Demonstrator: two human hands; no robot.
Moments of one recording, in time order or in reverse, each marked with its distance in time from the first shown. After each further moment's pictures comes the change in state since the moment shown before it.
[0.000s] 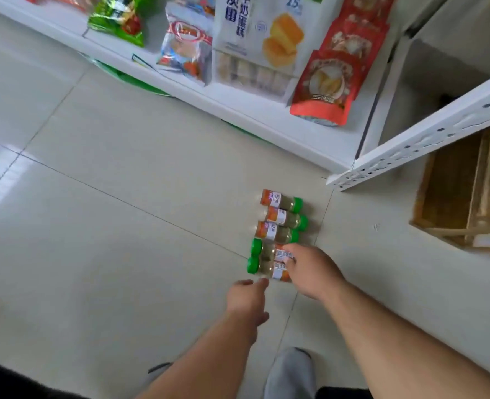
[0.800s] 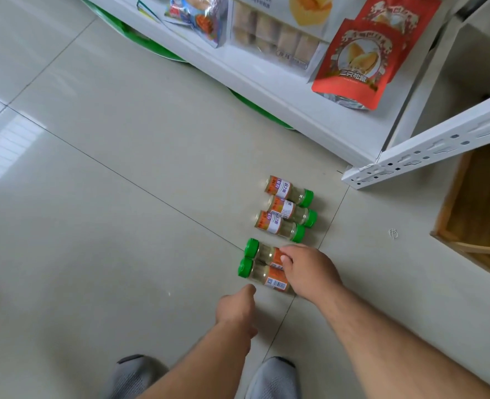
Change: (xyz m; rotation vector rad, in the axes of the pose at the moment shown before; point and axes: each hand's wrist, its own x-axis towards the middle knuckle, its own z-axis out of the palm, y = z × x) left_hand 0.062 -0.048 0.016 -0.105 0.162 -0.154; right_hand 0.043 0.033 0.042 -0.152 0.068 -0.158
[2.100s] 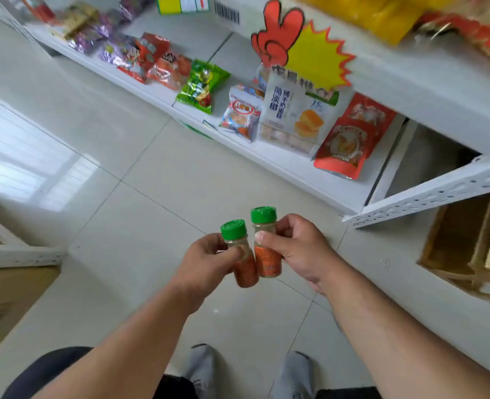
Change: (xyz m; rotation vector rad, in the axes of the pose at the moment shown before) left_hand -0.255 0.154 -0.168 0.187 -0.260 0.772; right_hand -0.100 -0.173 -0.223 1.113 -0.065 -0.047
